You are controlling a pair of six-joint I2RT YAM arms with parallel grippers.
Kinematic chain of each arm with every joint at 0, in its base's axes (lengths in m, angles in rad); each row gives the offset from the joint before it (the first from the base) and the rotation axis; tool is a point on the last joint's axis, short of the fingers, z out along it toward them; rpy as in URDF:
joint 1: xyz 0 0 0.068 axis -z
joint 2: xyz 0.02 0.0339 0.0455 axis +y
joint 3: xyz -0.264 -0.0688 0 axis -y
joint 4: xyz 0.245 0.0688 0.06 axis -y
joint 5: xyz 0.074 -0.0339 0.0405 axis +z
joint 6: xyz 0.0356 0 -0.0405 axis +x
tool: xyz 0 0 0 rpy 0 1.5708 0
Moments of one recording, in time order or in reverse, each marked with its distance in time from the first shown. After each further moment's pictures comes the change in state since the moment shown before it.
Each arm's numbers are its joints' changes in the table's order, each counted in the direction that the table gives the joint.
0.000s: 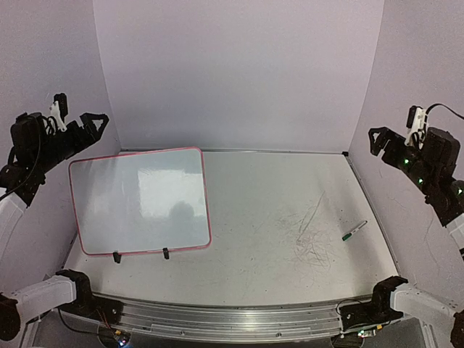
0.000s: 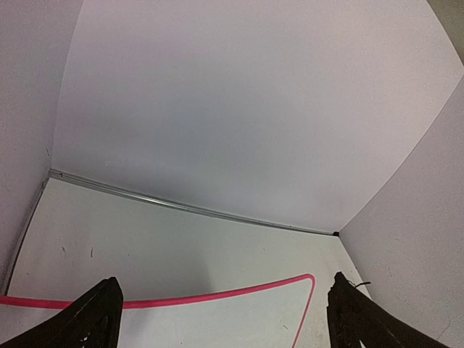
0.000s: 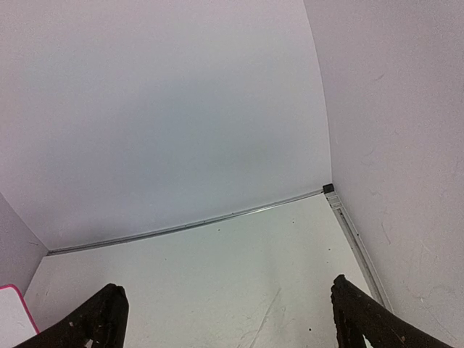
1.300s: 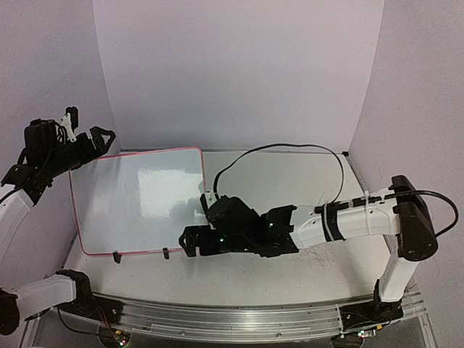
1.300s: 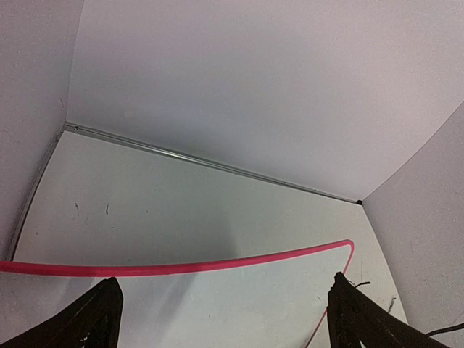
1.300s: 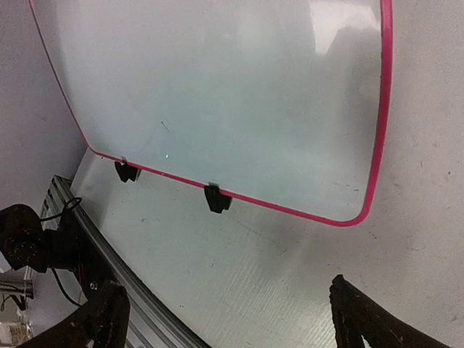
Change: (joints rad) left arm 0.000 0.041 -0.046 -0.082 0.011 0.029; right arm -1.045 1.082 0.286 0.258 0.010 0.506
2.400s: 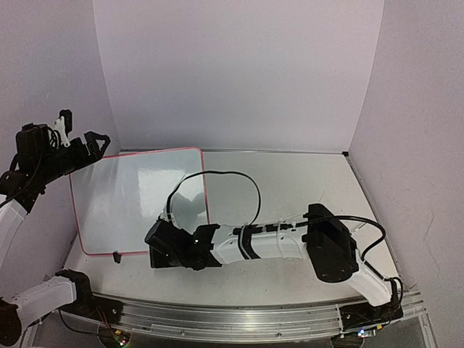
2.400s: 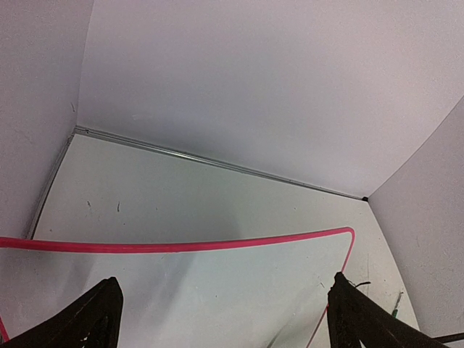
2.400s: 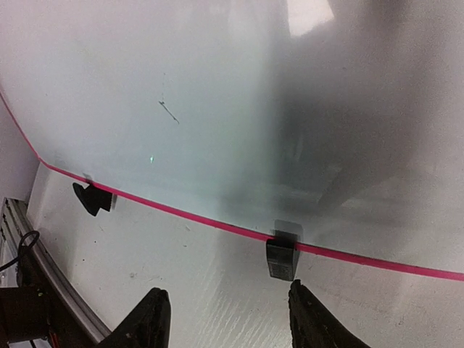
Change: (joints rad) left arm 0.000 -0.084 -0.004 -0.081 0.023 0.038; right arm -0.073 0.578 0.680 -0.237 -0.086 0.093
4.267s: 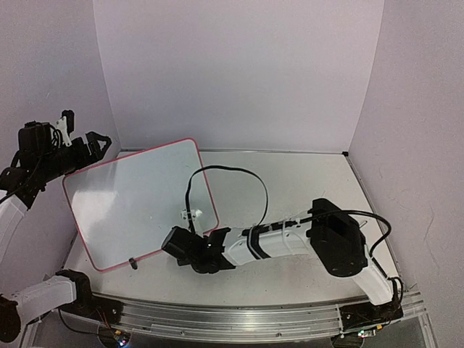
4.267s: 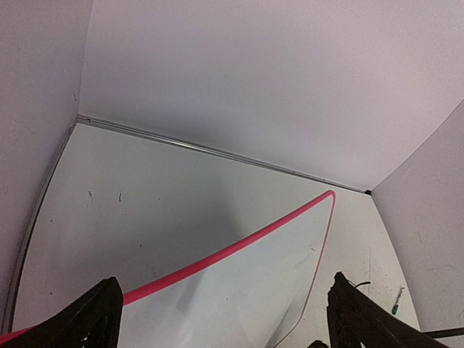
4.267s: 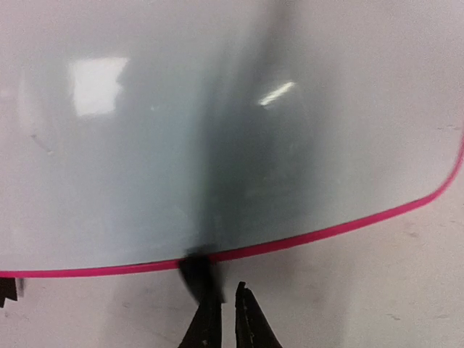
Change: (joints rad) left arm 0.000 0.028 0.027 -0.042 -0.002 0.001; right arm 0.024 -0.052 -0.196 0.034 -0.330 -0.101
